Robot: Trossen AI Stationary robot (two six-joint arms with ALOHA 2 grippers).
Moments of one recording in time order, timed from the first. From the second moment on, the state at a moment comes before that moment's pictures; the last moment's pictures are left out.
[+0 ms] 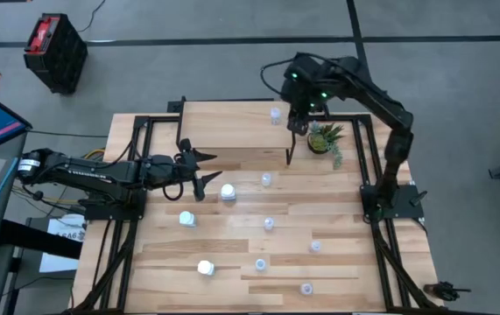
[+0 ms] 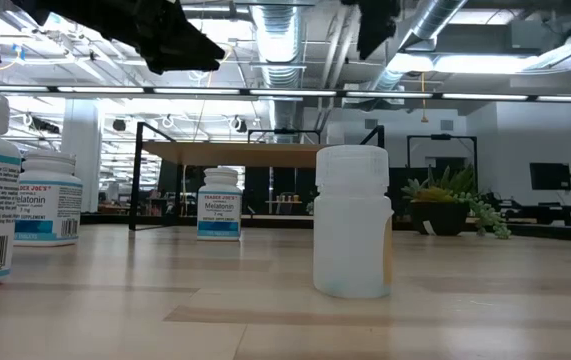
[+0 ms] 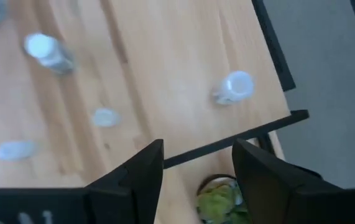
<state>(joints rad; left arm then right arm) -0.02 0.96 0.58 0.13 -0.38 0.04 -0.45 1.82 2.31 -1.57 0.02 -0.15</state>
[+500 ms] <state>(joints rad) -0.02 0.96 0.58 0.07 -0.37 -0.02 -0.05 1.46 1.85 -1.57 0.02 0.34</state>
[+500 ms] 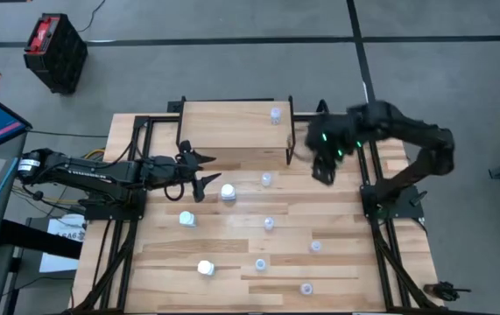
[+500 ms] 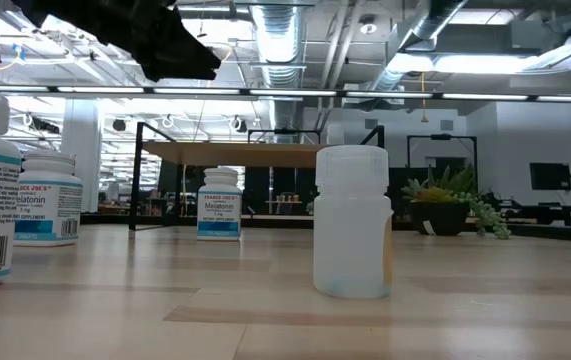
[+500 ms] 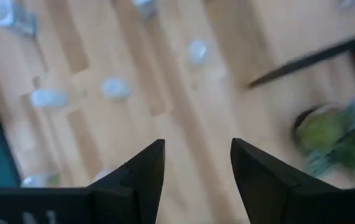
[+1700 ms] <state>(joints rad) -0.02 0.96 0.58 0.04 -0.28 -0.04 0.79 1.76 1.59 -1.45 0.25 1.75</state>
